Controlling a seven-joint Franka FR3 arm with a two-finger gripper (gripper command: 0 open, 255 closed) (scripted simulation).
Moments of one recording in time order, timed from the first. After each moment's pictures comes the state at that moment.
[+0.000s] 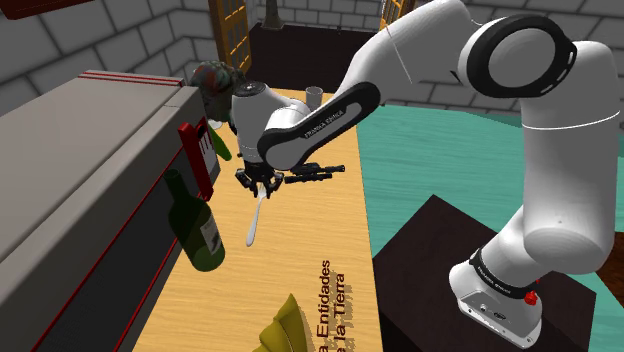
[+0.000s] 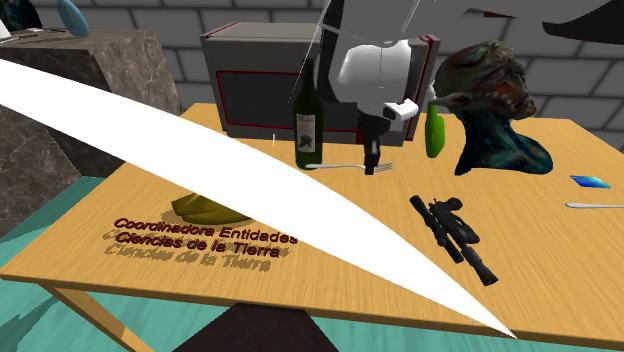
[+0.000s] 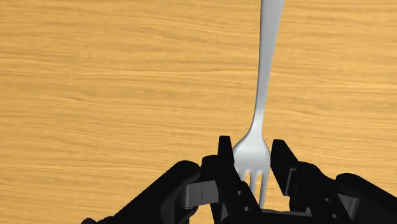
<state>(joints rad) 0.03 0.59 0.48 -1.77 -0.39 2.28 1.53</state>
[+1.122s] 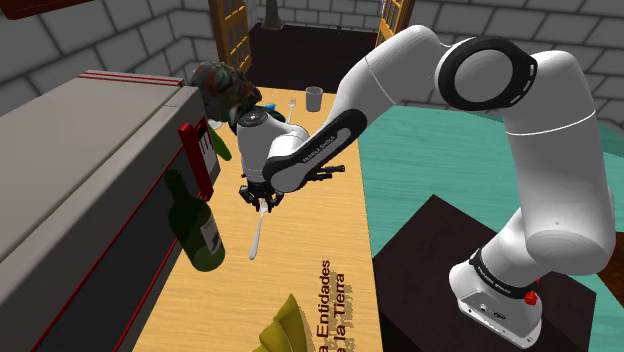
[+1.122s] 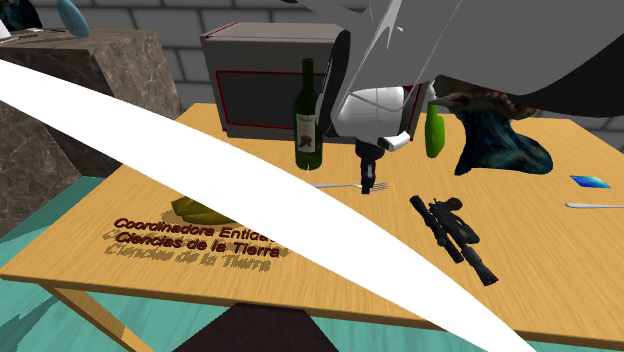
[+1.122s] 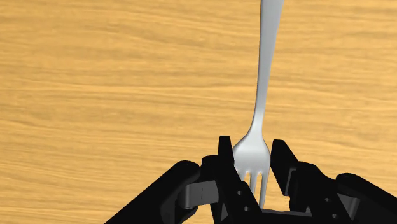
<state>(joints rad) 0.07 0.71 0.42 -1.76 -0.46 2.39 1.58</state>
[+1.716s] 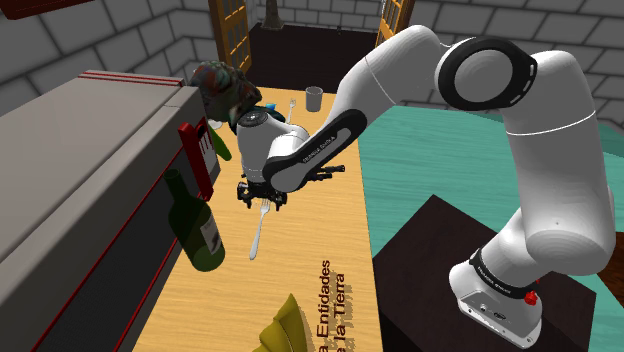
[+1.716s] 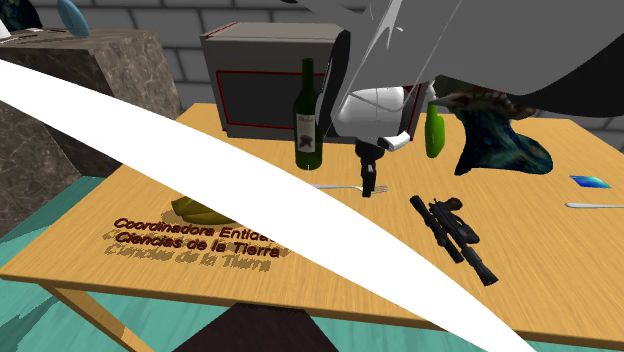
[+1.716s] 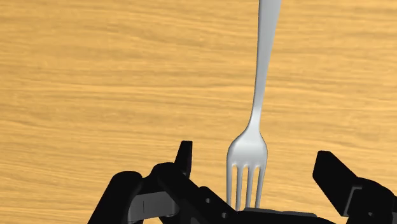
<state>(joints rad) 0.07 0.71 0.42 -1.76 -0.46 2.39 1.58</state>
